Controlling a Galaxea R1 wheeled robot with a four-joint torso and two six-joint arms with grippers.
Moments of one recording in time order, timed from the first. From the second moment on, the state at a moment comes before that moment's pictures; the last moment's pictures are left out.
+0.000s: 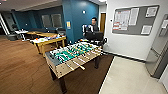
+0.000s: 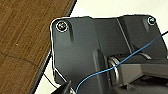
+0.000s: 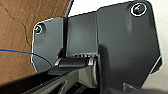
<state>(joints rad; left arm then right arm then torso) 1.51 3.00 -2.77 0.18 -0.10 -0.05 -1.52 3.08 -2.72 -0.12 0.05 0.22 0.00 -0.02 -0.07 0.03</state>
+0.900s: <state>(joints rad) 1.51 3.01 -2.78 0.18 -0.10 -0.05 -1.51 3.08 -2.72 -0.15 0.05 0.22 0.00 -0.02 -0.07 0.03</state>
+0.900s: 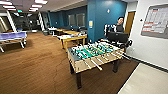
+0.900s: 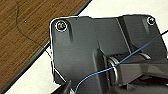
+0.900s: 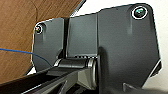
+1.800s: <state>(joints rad) 1.51 3.00 -2.78 0.18 -0.10 -0.05 -1.53 3.07 -2.72 -0.17 0.05 0.22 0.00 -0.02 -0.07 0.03</state>
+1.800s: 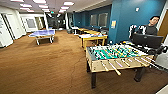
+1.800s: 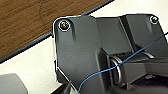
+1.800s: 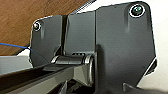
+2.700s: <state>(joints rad) 1.52 3.00 -2.78 0.18 -0.10 -0.05 -1.51 3.06 -2.70 -0.18 0.05 0.22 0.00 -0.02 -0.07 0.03</state>
